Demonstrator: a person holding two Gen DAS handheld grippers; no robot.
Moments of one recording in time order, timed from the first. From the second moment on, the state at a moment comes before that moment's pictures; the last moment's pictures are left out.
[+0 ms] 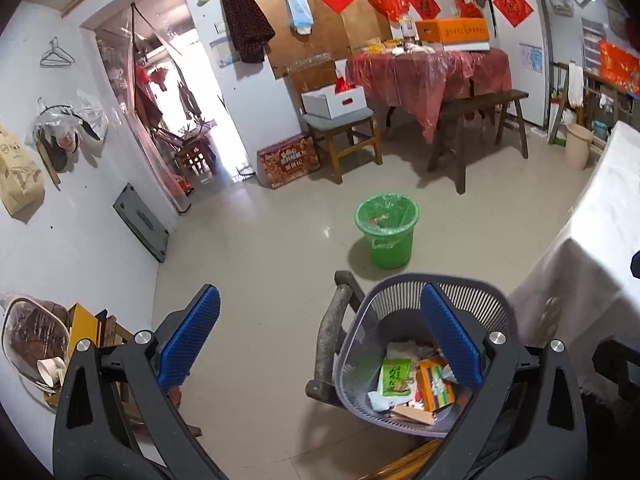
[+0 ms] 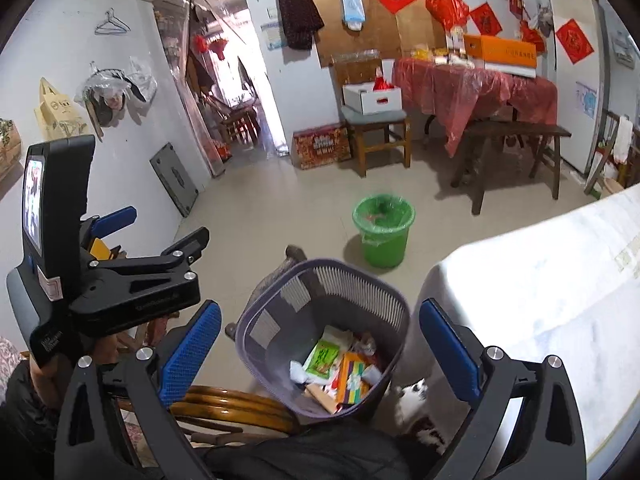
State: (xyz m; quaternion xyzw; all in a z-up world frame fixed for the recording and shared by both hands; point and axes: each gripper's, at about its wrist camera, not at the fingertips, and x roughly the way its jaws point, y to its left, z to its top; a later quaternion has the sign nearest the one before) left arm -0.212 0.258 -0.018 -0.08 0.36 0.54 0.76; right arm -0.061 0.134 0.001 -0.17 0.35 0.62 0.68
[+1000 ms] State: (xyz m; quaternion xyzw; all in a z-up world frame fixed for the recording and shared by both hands) left arm -0.223 0.350 -0.178 -0.30 0.46 0.41 0.73; right arm -0.073 0.236 -0.181 -0.32 0.50 0.49 0.64
